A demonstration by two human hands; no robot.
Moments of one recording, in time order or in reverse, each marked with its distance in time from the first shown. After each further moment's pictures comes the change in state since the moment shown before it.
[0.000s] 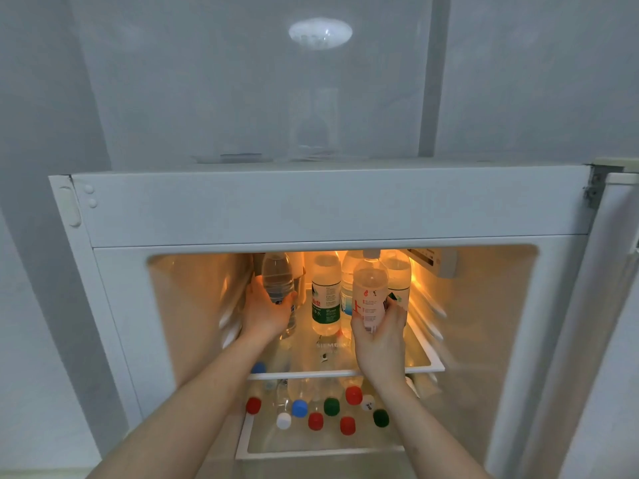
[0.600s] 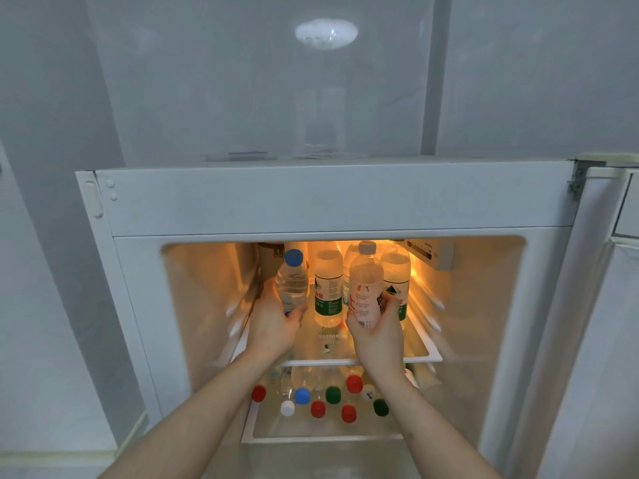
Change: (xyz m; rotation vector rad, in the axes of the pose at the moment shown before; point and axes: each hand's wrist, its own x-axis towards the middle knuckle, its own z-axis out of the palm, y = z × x) left_hand -0.051 0.002 -0.010 0.130 0.005 0.265; right_hand -0.006 0.005 0.000 0.078 -0.039 0.005
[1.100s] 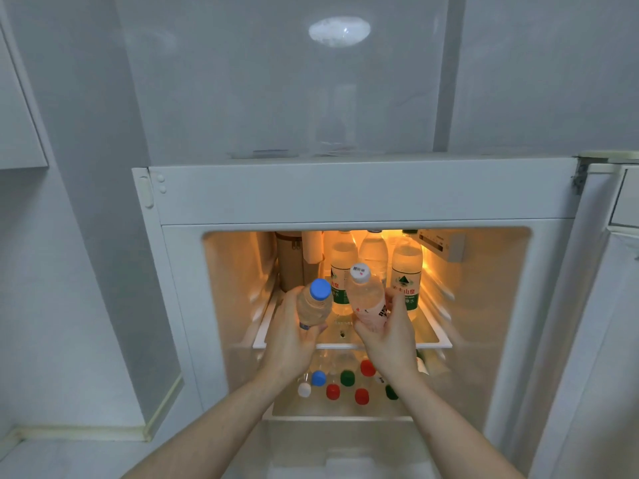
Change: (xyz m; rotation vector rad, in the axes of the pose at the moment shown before) left_hand -0.069 0.019 -0.033 -0.208 -0.026 0.135; right_hand -0.033 -0.014 -0.019 -0.003 -0.099 -0.170
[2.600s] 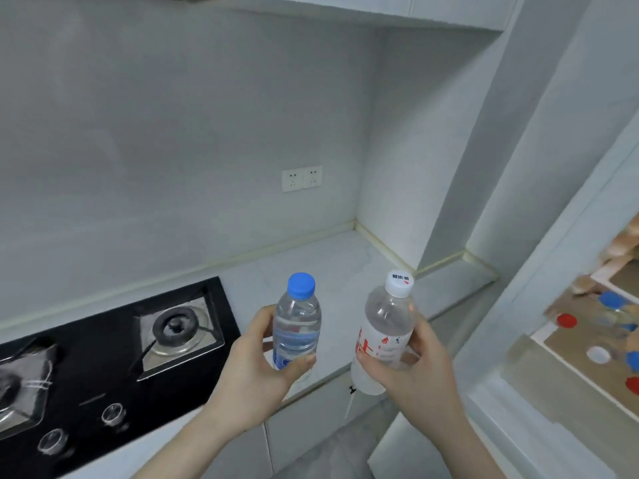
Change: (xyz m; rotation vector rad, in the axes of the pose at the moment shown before) left_hand -0.433 0.144 -0.306 0.259 0.527 -0.885; right_hand -0.350 -0.191 0.087 0.450 -1.165 0.030
